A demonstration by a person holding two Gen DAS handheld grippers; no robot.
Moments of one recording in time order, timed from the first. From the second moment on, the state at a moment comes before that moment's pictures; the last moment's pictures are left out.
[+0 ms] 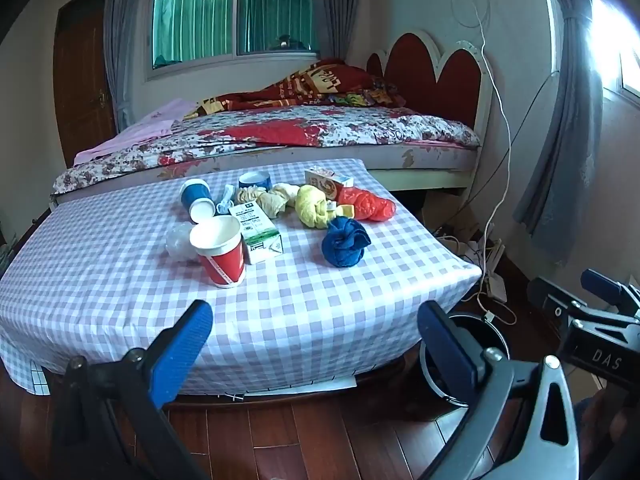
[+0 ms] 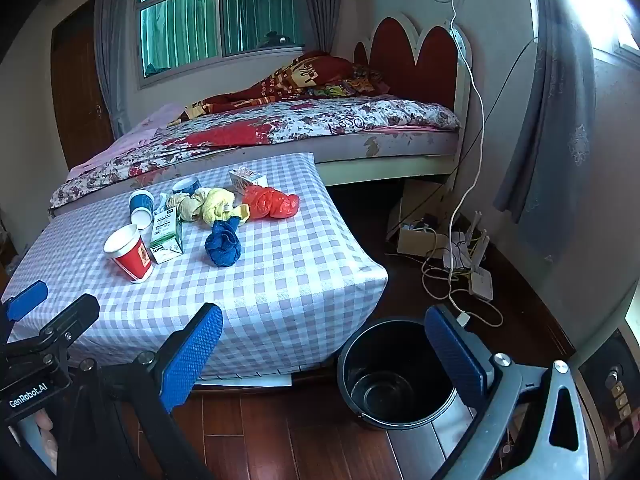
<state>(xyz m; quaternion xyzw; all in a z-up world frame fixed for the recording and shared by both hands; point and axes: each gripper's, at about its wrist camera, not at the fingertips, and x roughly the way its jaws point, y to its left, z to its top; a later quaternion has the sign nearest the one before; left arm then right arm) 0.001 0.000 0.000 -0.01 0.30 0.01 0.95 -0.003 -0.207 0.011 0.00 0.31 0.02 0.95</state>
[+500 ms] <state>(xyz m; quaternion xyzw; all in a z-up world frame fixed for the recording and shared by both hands) -0.004 -0.009 -0.013 -0.01 0.30 0.01 0.95 -0.010 -0.211 0.009 0.00 0.32 0.02 0.95</state>
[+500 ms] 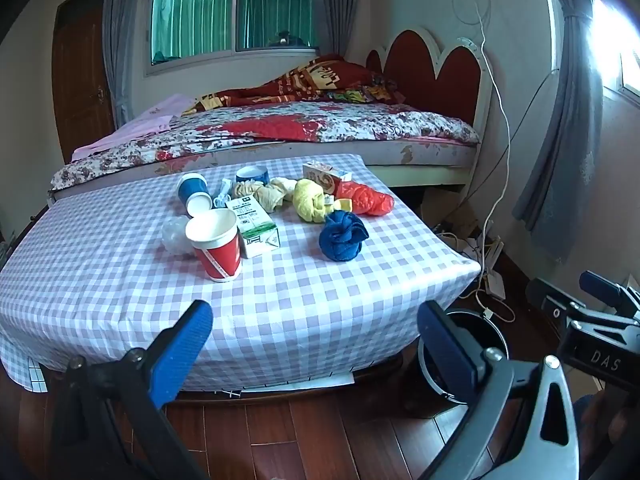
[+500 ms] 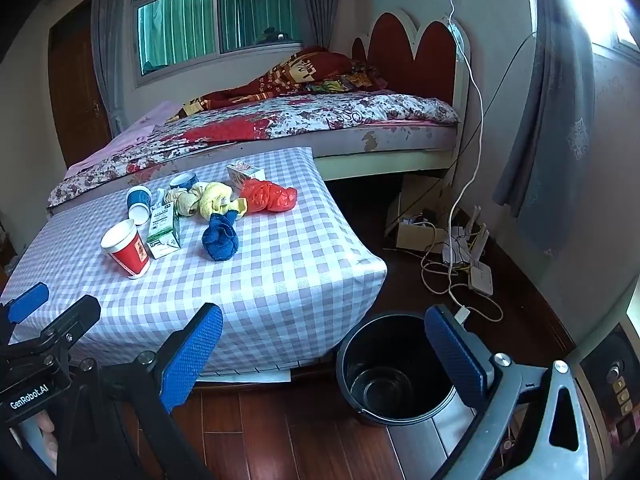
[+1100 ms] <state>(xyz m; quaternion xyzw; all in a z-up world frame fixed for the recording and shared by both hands) 0.000 -0.005 -0.007 -0.02 0.31 0.01 0.95 -0.005 -0.207 0.006 0.01 0.32 0.02 0.95</state>
